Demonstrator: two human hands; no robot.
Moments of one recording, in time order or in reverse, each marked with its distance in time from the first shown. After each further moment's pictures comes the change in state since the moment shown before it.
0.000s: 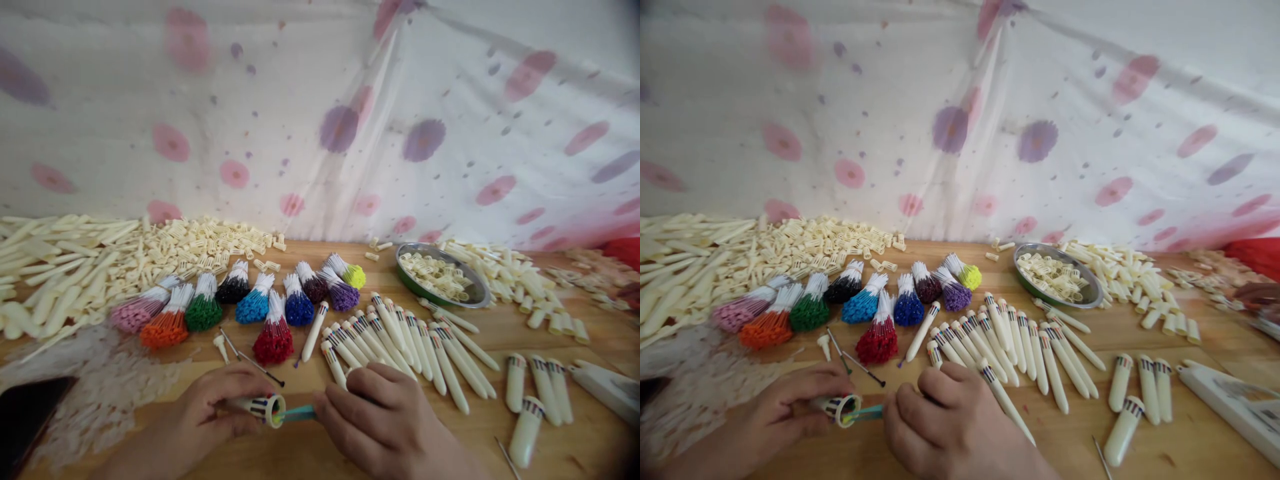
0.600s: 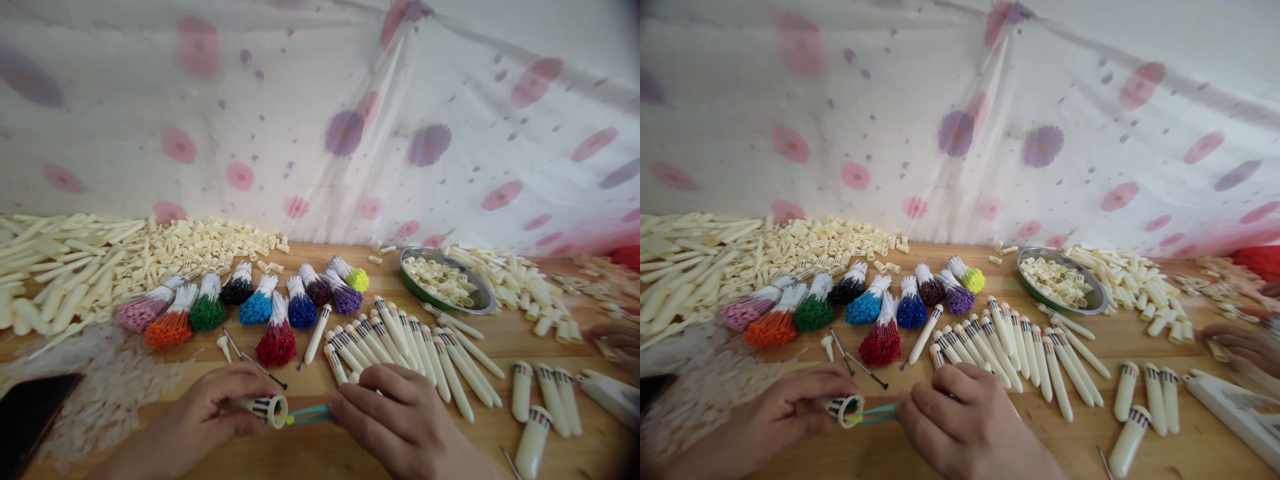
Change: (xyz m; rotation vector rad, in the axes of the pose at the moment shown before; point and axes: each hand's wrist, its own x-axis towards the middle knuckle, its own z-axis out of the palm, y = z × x) left_hand 0.003 0.005 -0.001 -0.089 -0.065 -0.002; right_hand 0.000 0.003 -0.010 0.031 0.014 0.068
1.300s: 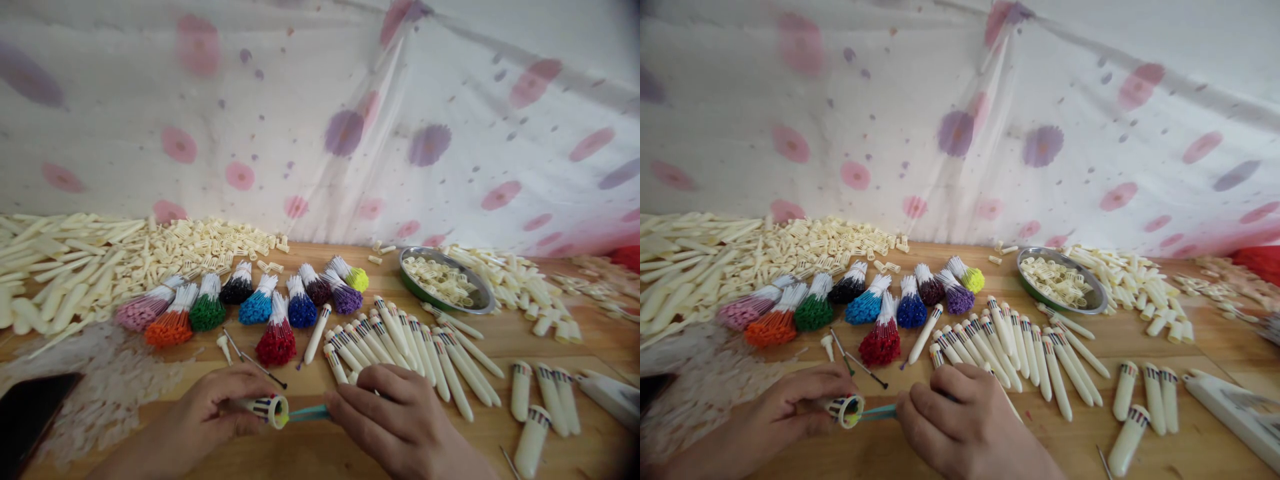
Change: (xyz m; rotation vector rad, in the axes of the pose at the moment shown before) left_hand -0.002 -0.001 0.000 0.043 -0.019 0.025; right_hand -0.001 0.000 0.002 0.017 -0.001 -0.006
